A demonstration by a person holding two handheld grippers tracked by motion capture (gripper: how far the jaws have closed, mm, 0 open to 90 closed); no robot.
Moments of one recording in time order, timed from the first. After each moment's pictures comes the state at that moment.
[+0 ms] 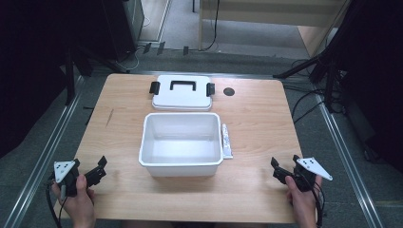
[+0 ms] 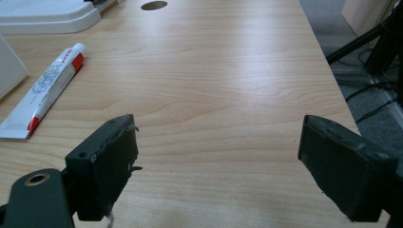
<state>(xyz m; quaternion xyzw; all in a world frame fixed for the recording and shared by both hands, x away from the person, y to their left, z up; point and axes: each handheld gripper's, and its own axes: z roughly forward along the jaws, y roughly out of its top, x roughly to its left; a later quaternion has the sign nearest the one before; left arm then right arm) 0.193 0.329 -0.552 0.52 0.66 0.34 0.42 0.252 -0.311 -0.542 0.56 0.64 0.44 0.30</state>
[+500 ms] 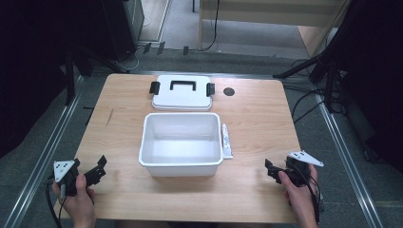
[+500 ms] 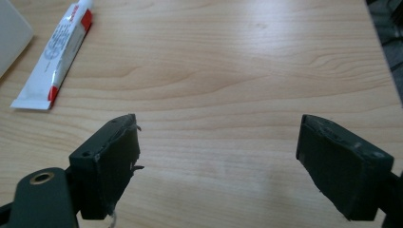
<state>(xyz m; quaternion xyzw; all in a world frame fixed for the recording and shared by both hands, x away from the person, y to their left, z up) 0.194 0.331 -0.552 0.51 0.67 0.34 0.42 0.264 -0.288 -0.523 0.59 0.69 0.35 0.22</state>
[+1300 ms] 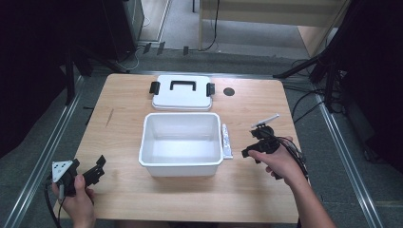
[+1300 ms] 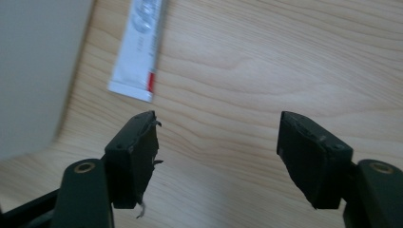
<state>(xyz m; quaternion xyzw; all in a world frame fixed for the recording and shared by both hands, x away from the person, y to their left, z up) 0.194 0.334 -0.553 0.50 0.67 0.33 0.43 0.346 -0.197 -0.467 0.57 0.81 0.15 0.04</state>
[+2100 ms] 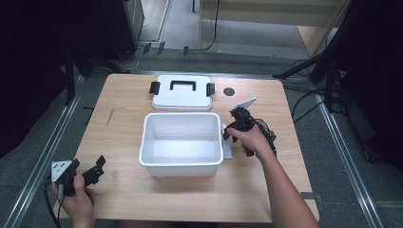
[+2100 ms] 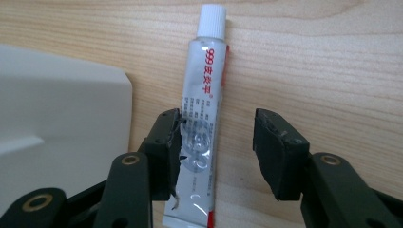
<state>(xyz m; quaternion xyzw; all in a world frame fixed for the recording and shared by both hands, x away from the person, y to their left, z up) 0.194 0.336 -0.553 0.50 0.68 0.32 0.43 0.425 -0.144 -0.495 0.63 0.76 0.15 -0.03</state>
